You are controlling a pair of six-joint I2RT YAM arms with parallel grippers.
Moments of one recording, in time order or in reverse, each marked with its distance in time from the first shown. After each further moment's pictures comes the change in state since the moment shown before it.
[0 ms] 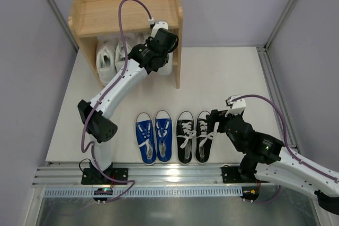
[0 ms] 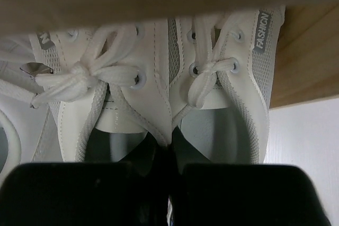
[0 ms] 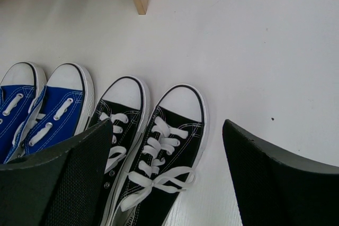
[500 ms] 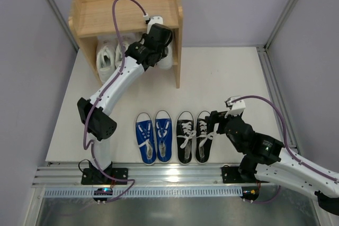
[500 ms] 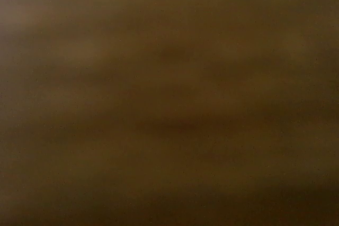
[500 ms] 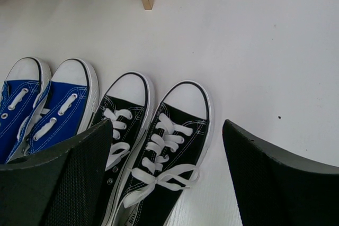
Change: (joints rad) left arm 0.075 0.034 -0.004 0.135 0.092 -0.004; right arm 0.000 -0.015 -0.019 0.006 -0.027 0.005
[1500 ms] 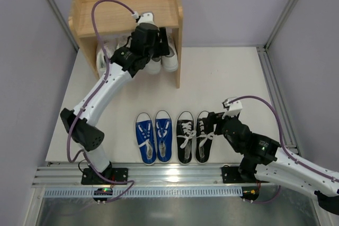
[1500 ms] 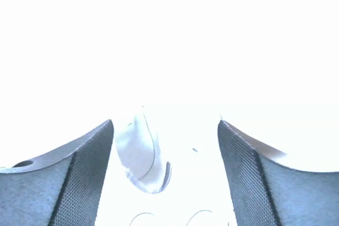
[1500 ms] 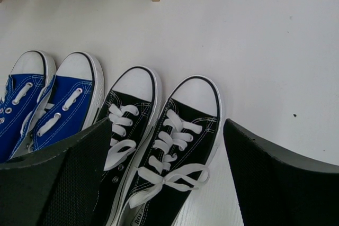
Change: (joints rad) left arm 0.025 -0.167 -0.195 0.176 0.182 -0.057; right arm 0.000 0.013 -0.045 0.051 -0.034 0.021
